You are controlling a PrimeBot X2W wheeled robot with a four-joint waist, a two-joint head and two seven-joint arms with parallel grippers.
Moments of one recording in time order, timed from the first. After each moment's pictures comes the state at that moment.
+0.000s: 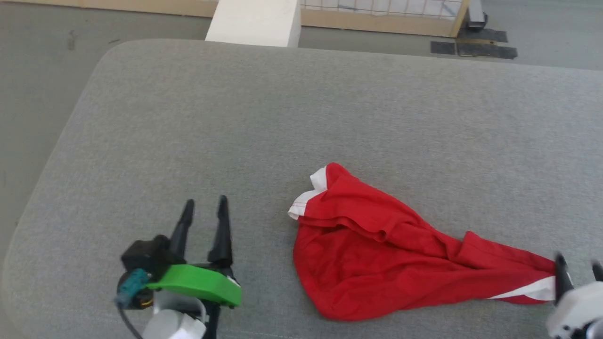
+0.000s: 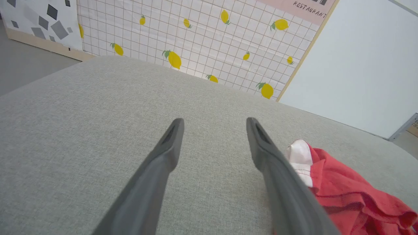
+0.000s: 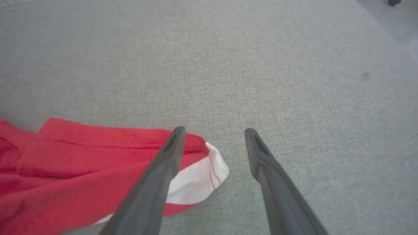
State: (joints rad) left arm -0.10 0.05 -0.14 0.17 -0.39 -0.06 -0.26; right arm 0.04 -0.05 -0.42 0.11 0.08 0.13 0.24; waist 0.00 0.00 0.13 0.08
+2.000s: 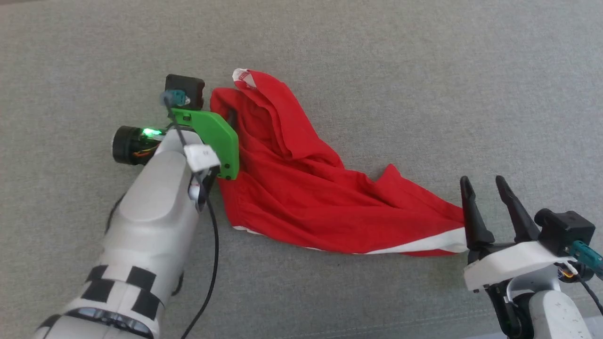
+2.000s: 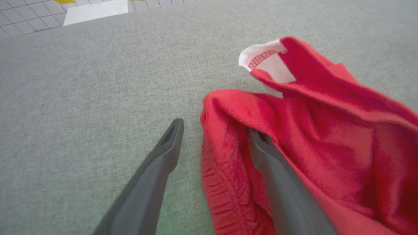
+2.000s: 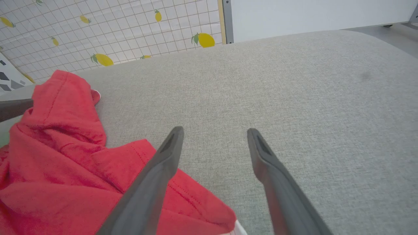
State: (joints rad) left arm -0.89 0.13 -0.38 0.95 -0.35 -0.04 0.02; right arm -0.10 -0.05 -0.03 0.11 0.23 0.13 -0.11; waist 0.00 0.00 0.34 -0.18
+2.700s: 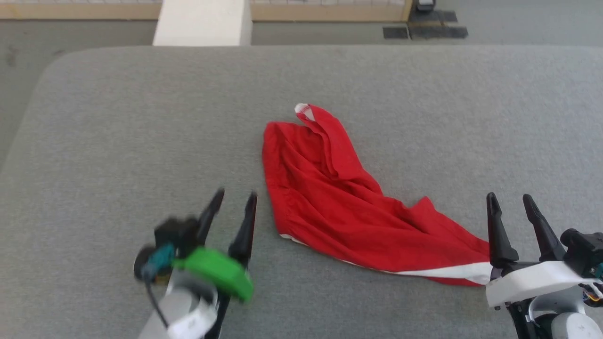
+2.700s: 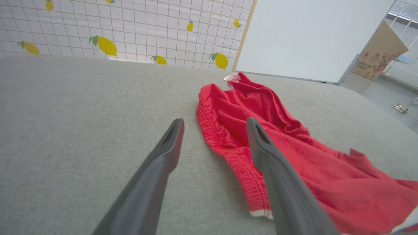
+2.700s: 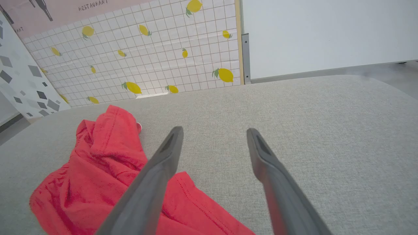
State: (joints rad) left arm -0.24 0.13 -0.29 0.34 -0.39 -0.12 -0.26; right arm -0.01 -0.05 -0.11 0.04 0.22 0.13 -0.10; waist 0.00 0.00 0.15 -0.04
